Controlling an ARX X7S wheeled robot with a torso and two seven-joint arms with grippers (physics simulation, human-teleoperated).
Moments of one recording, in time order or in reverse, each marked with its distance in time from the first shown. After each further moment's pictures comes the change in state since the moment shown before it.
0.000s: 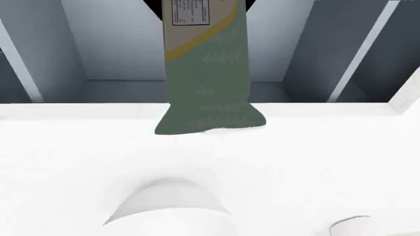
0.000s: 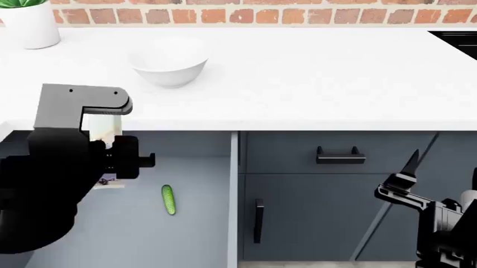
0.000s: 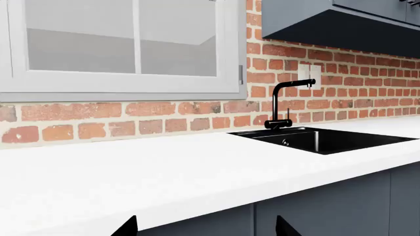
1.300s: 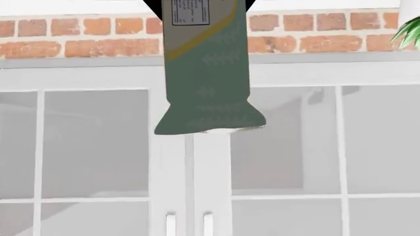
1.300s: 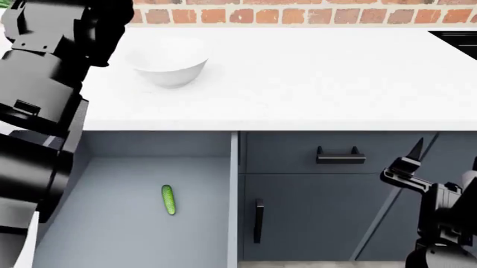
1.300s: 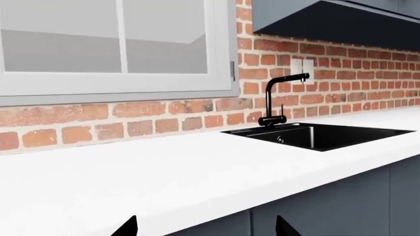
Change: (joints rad) left arm -0.630 0.821 0.003 -1.597 1.152 0.560 1.192; right arm 0.140 0.014 -0.003 0.193 0.023 -0.049 -0.024
